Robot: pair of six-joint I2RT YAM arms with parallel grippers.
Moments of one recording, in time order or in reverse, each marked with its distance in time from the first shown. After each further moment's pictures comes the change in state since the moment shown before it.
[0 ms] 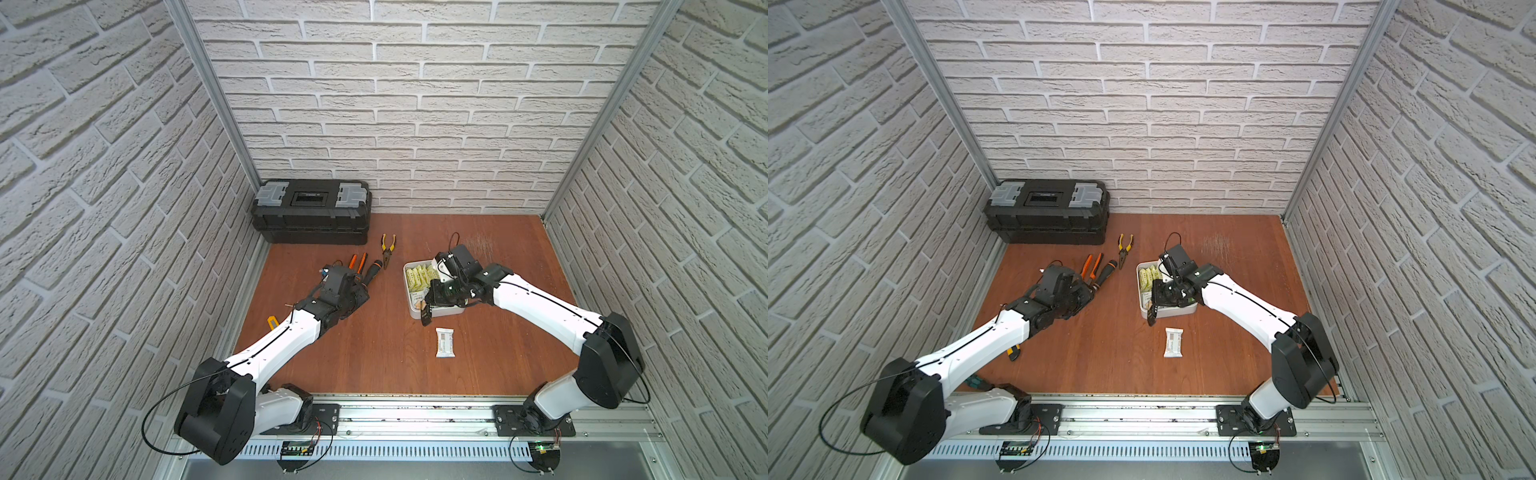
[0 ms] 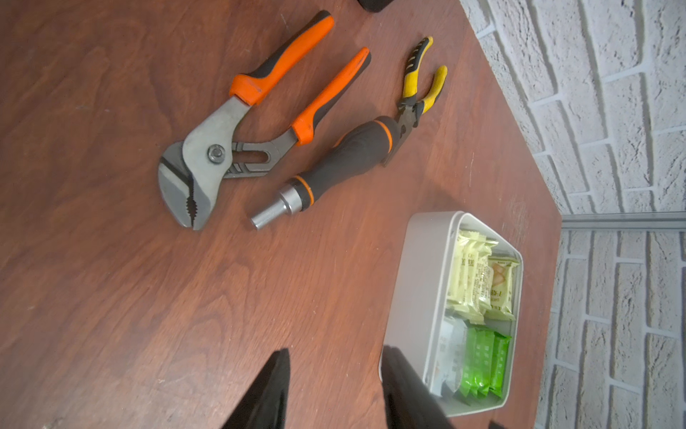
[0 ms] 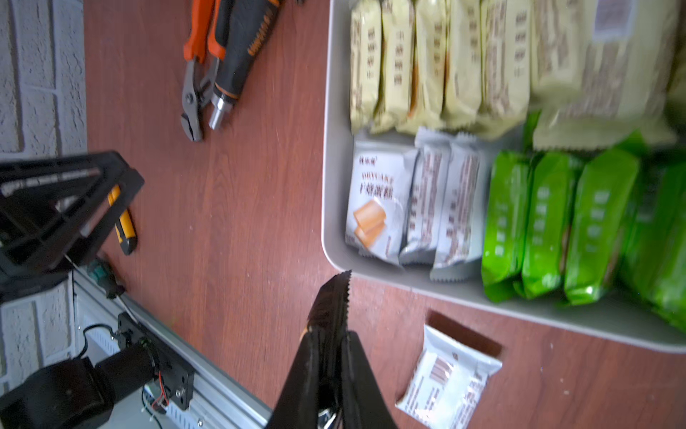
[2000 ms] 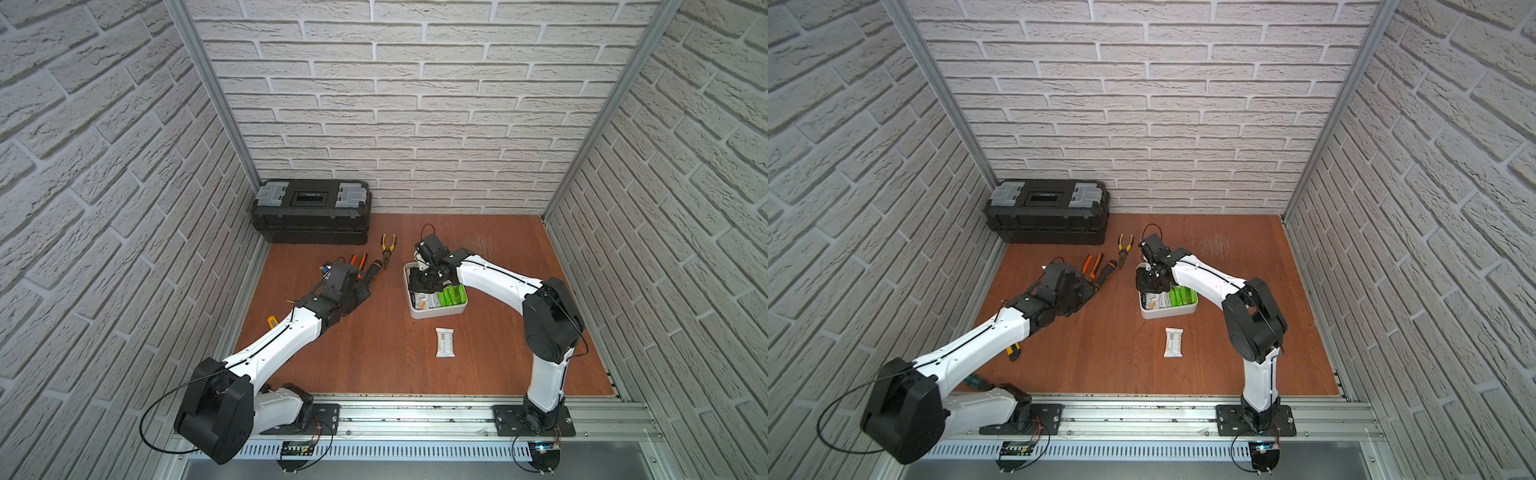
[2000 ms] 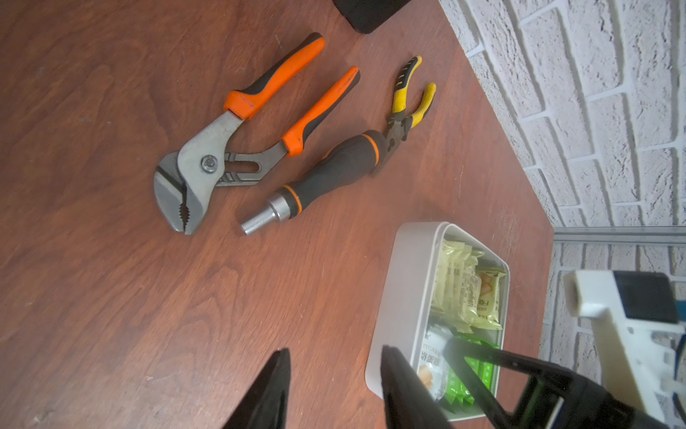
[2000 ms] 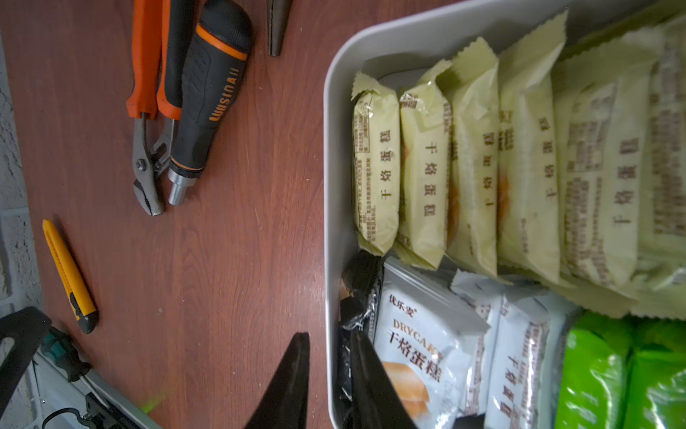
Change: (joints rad) left arm -0.029 0.001 0.050 -0.043 -0.057 -0.051; right arm 0.003 0.406 0.352 -0.014 0.072 0.017
